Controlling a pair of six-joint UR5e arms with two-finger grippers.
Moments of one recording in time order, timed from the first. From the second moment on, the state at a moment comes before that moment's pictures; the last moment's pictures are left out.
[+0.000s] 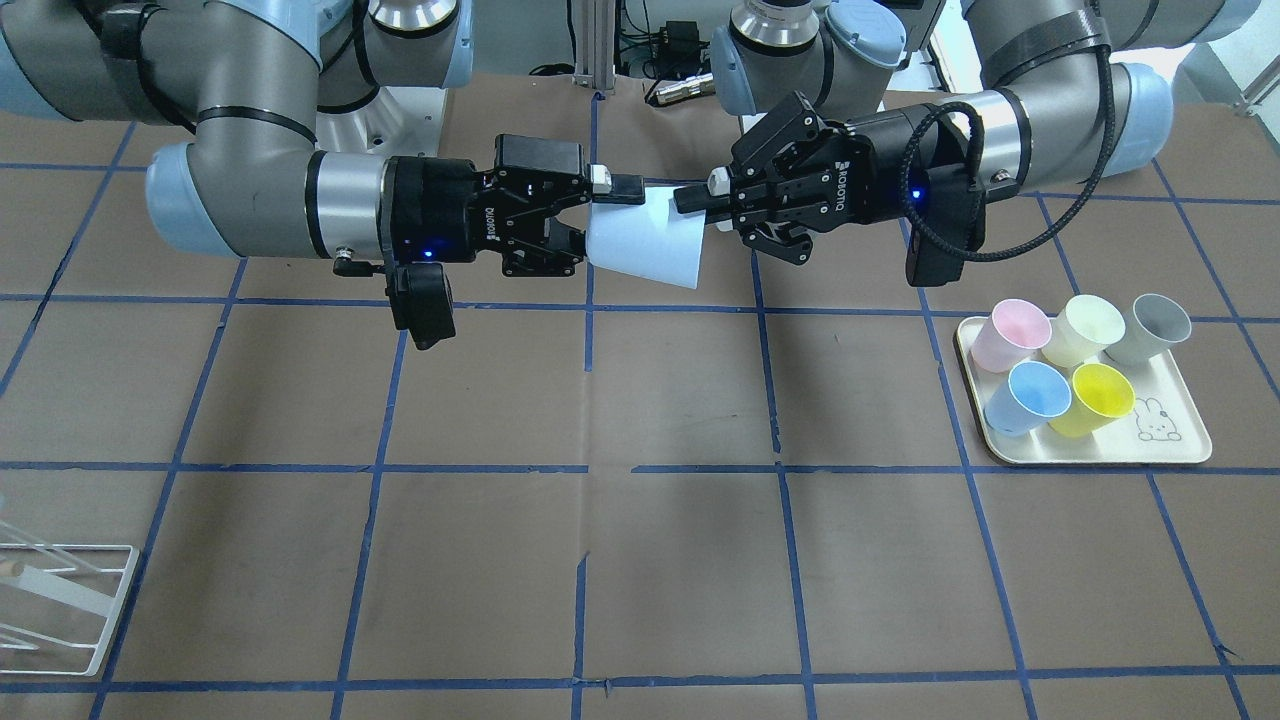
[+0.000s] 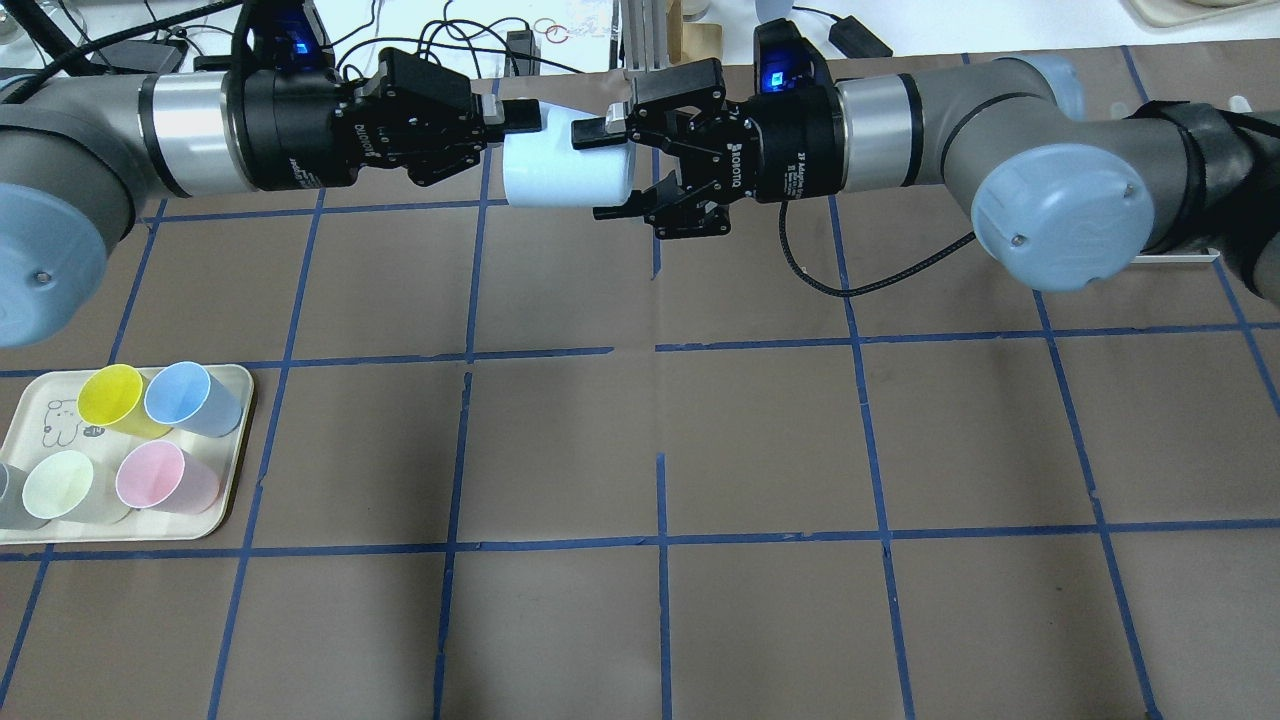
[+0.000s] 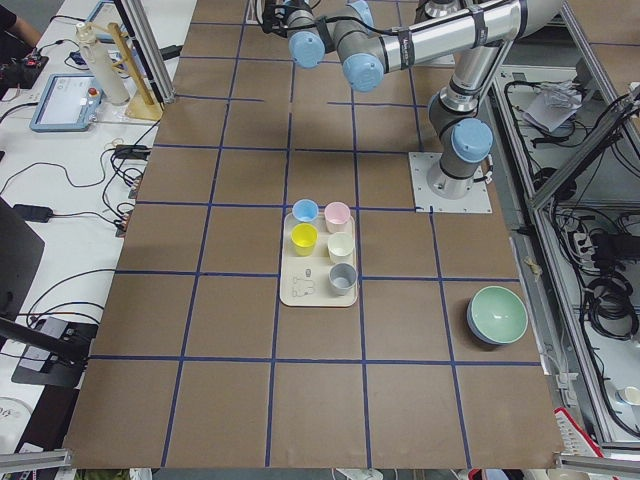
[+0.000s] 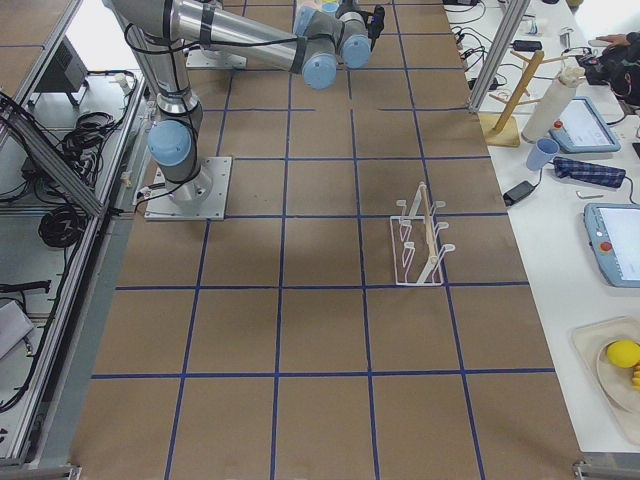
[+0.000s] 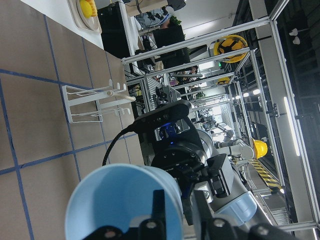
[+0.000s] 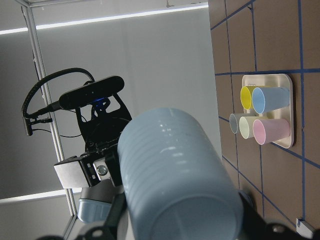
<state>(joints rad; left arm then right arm) -1.37 -1.55 -1.82 -1.67 0.18 0.57 1.59 -1.44 1.78 -1.51 -0.08 -0.29</state>
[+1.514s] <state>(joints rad) -1.32 -1.56 -1.64 -1.45 0.77 0.38 1.40 -1.45 1.73 -1.52 -0.43 -0.16</state>
